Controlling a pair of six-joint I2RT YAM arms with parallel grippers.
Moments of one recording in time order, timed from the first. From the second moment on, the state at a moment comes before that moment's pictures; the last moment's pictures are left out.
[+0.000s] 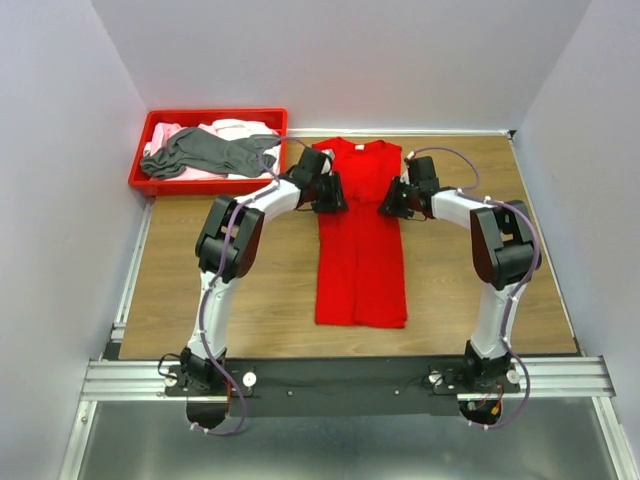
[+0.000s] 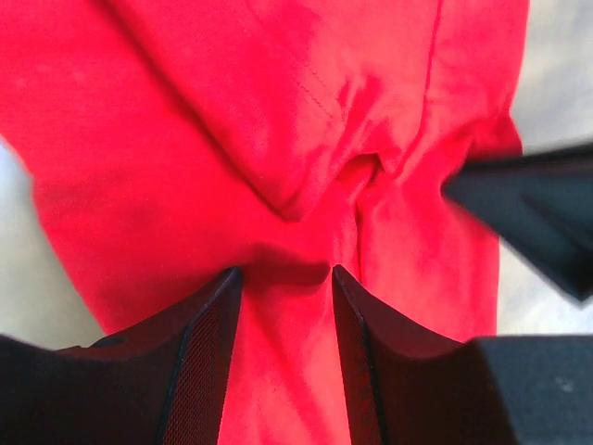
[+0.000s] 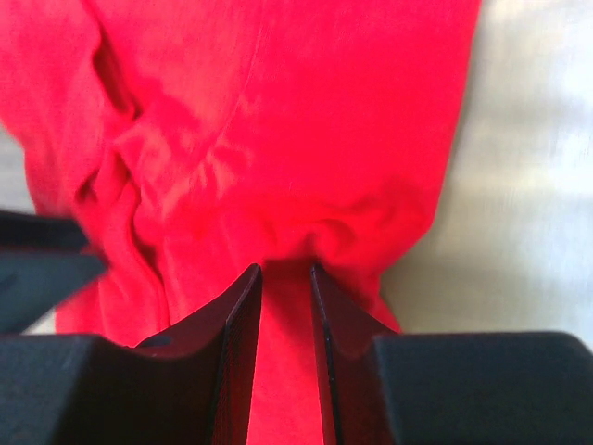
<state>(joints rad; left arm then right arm) -0.48 2.19 1.58 -0.21 0.28 -0.57 0.26 1.99 1.24 -0.08 -0.20 0.47</state>
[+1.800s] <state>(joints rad) -0.55 1.22 0.66 -0.40 0.12 -0.57 0.60 1.35 0.49 -0.15 -0.35 1.02</state>
